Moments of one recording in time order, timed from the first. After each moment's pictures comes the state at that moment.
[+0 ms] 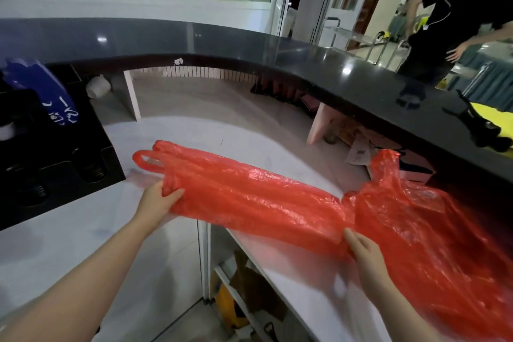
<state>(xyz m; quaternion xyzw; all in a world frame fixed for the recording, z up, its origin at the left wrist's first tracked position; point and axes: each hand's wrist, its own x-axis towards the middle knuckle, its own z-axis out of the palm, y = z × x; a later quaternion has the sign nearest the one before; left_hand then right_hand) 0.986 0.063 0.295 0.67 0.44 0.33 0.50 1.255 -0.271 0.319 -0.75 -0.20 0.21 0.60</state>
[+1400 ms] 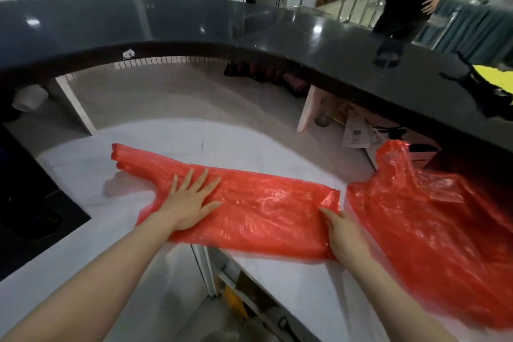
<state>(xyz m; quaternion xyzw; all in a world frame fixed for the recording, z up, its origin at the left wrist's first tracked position) 1.088 0.128 0.273 0.96 0.24 -0.09 0.07 1.288 -0.189 0.275 -0.94 -0.29 0.09 0.17</state>
